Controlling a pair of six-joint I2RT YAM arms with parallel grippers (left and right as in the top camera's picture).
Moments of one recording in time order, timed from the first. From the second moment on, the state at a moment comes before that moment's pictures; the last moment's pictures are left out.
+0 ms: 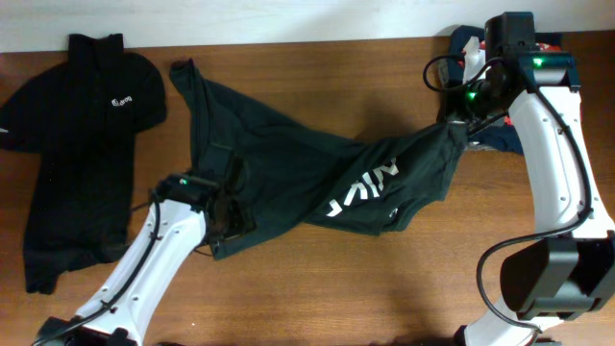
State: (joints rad) left arm -0.31 1.46 1.02 -1.05 -0.13 -0.62; right arm -0.05 1.83 1.85 -1.22 -0.17 0.09
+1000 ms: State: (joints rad) left arm -0.31 1.46 0.67 -0.61 -0.10 -0.63; right arm -0.05 1.83 1.85 -1.22 -0.17 0.09
